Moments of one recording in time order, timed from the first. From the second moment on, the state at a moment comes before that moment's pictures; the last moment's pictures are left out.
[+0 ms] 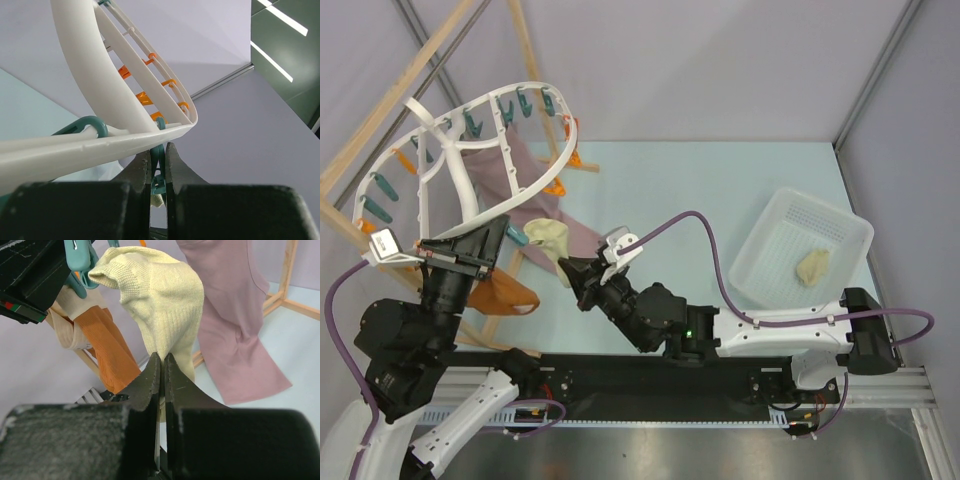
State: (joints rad) left arm -0.57 0.39 1.08 -0.42 -0.32 -1.04; right arm 1.53 1.50 1.27 0.49 0.74 0.15
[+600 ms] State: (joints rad) left arm -0.57 0.39 1.07 -0.43 -0.33 -1.04; right arm 1.53 1.54 1.31 0.48 0.71 0.15
